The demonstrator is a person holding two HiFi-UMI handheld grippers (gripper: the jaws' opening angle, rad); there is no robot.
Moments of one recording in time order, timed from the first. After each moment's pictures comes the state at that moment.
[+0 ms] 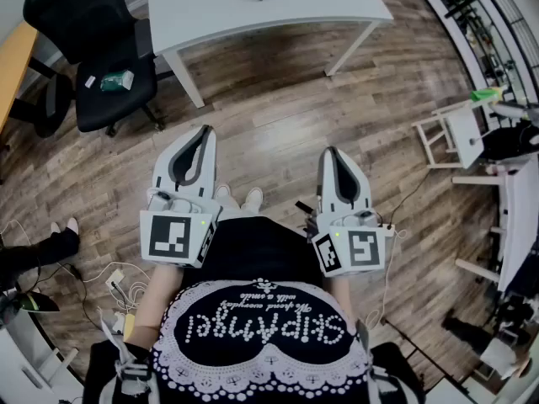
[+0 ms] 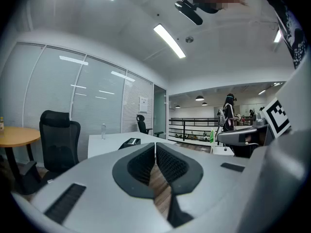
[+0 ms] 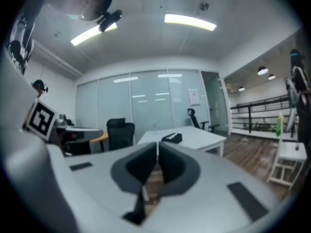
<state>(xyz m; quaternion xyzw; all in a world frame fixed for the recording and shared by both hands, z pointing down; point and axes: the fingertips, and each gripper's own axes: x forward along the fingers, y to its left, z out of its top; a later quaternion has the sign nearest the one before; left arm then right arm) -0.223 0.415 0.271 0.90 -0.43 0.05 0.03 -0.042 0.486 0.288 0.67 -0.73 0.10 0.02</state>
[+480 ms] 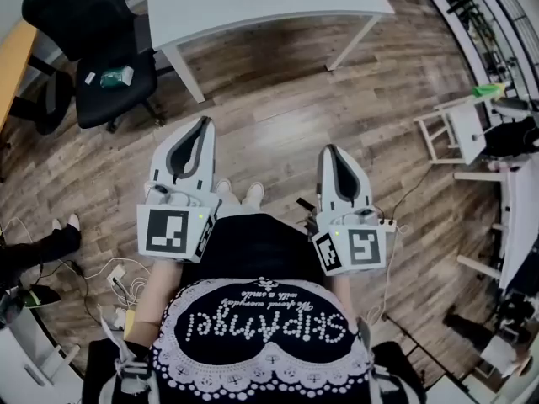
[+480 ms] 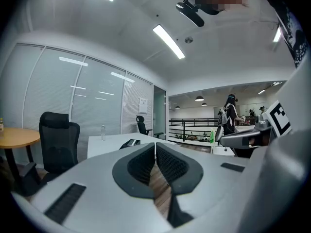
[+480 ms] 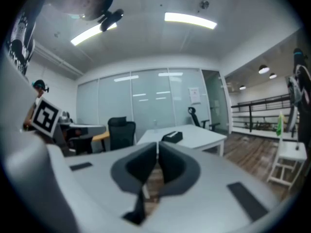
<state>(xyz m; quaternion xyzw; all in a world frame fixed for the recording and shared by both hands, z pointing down) -0.223 0.410 0.266 0.90 -0.44 0.05 0.03 -0.046 0.489 0.292 0.67 -0.74 0.10 0.02</state>
